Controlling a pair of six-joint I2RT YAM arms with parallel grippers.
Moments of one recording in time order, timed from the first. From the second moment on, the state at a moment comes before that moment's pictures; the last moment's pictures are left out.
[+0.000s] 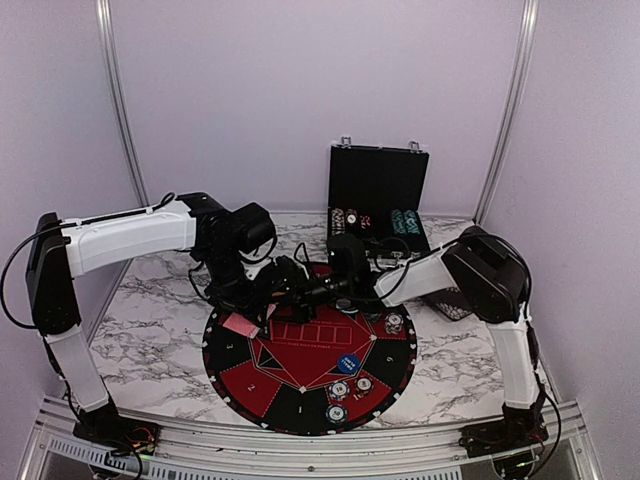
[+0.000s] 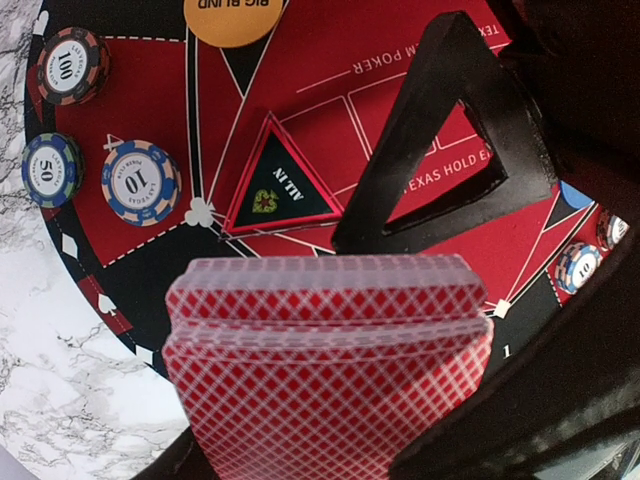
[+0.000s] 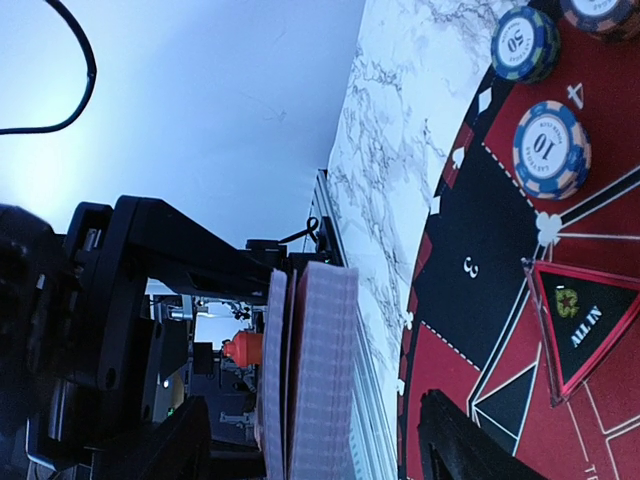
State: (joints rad) left arm -0.81 1.79 1.53 -1.18 0.11 -0.34; right arm 0.81 2.22 1.33 0.62 -1.02 1.20
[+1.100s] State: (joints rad) left arm -0.82 1.80 1.54 -1.18 0.11 -0.33; right arm 0.83 2.27 1.36 0.76 -1.05 1.34
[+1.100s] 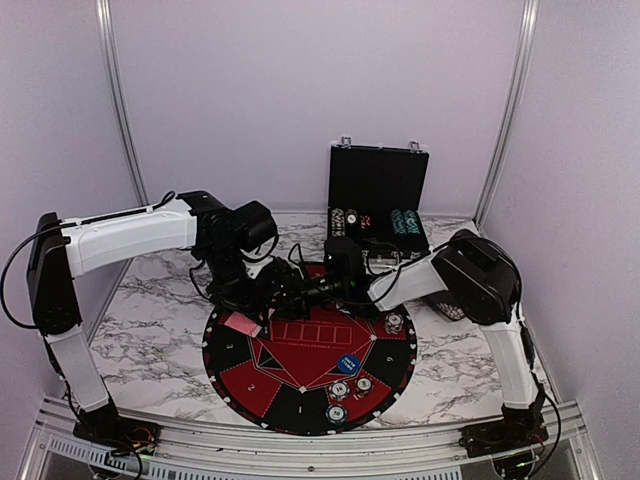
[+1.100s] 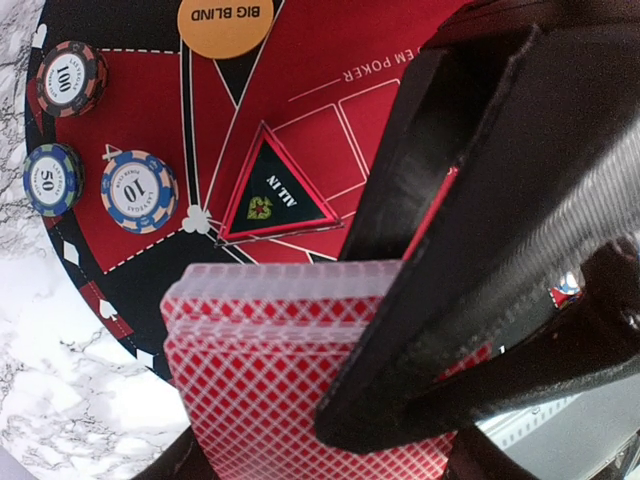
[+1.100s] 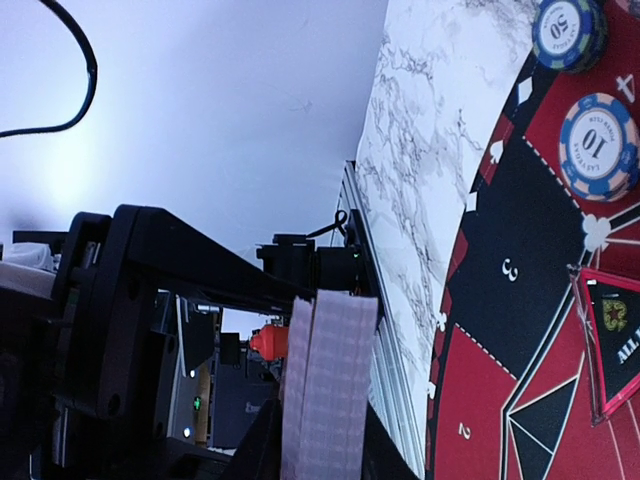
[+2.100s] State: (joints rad) left arm -0.83 1.80 1.54 -1.17 0.08 -0.31; right arm 0.83 2.30 1.34 1.06 -1.05 1.60
